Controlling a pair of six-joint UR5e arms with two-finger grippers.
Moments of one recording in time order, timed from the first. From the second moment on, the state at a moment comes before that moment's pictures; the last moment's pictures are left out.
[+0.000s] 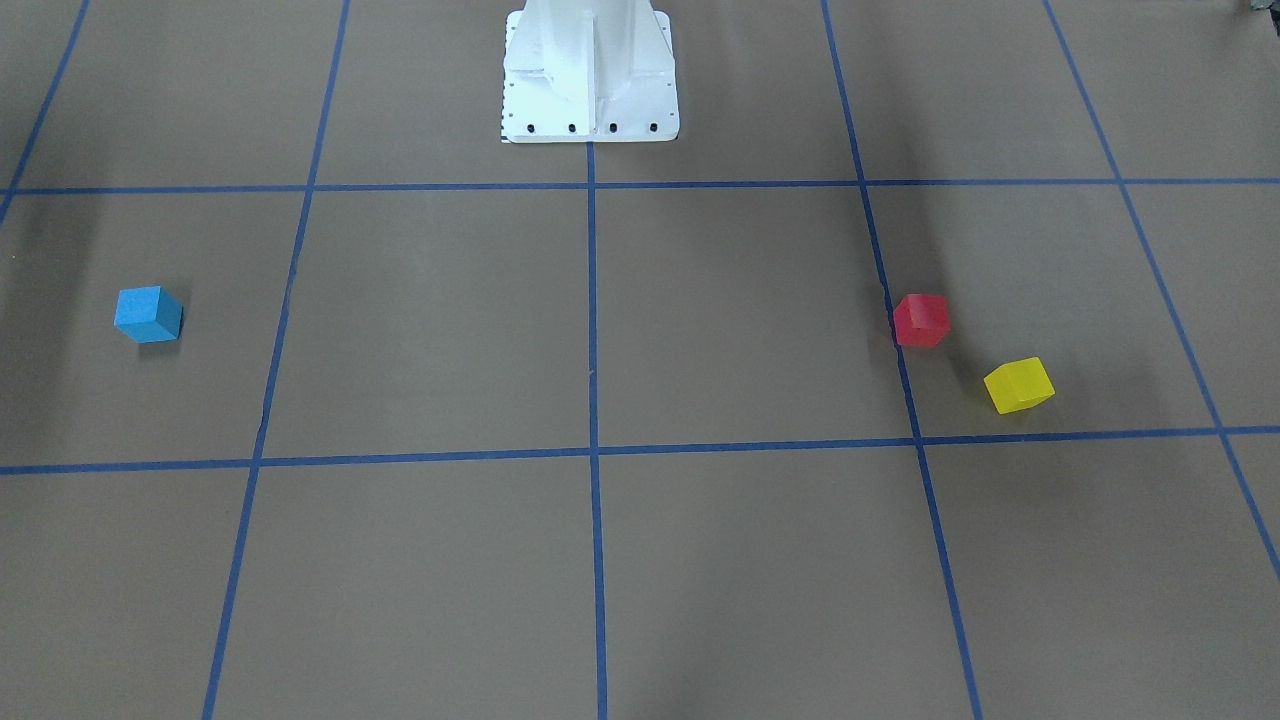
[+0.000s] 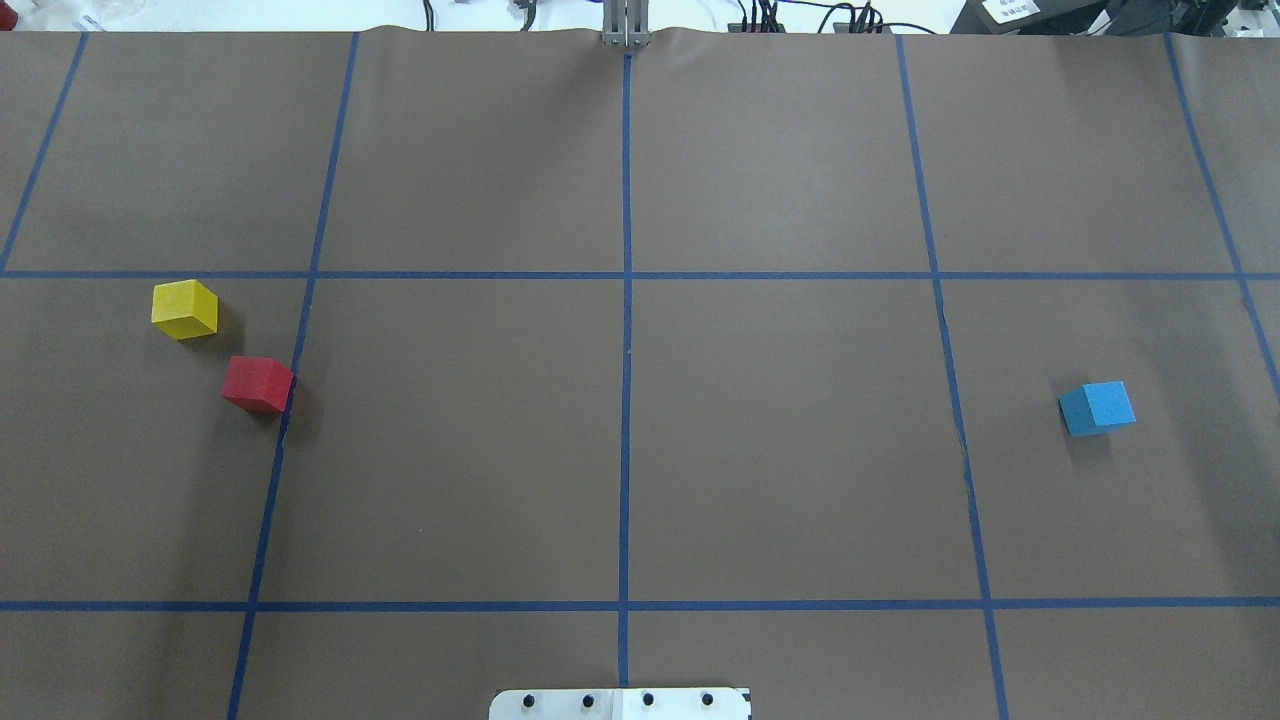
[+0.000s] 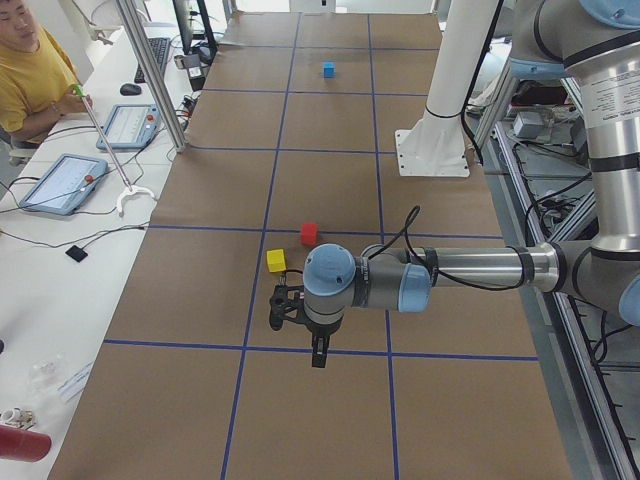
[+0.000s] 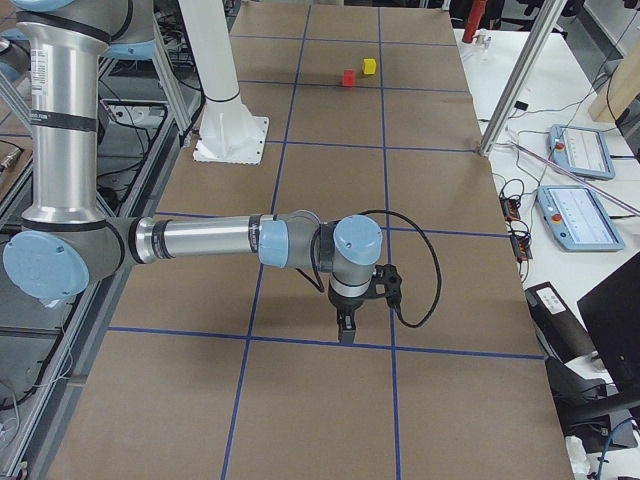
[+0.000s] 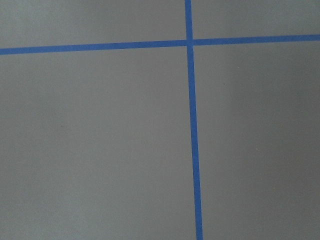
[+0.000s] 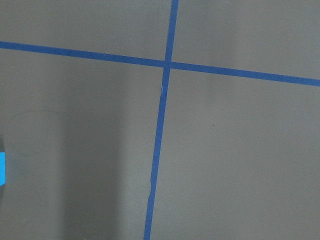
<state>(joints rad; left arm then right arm) -1.60 -1.31 -1.80 -1.70 -2.36 0.02 1.58 -1.65 1.76 -1.73 2.31 -0.15</state>
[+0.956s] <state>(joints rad) -1.60 -1.40 -1.84 -1.78 -2.36 0.01 1.58 -1.64 1.77 -1.48 2.31 -0.13</state>
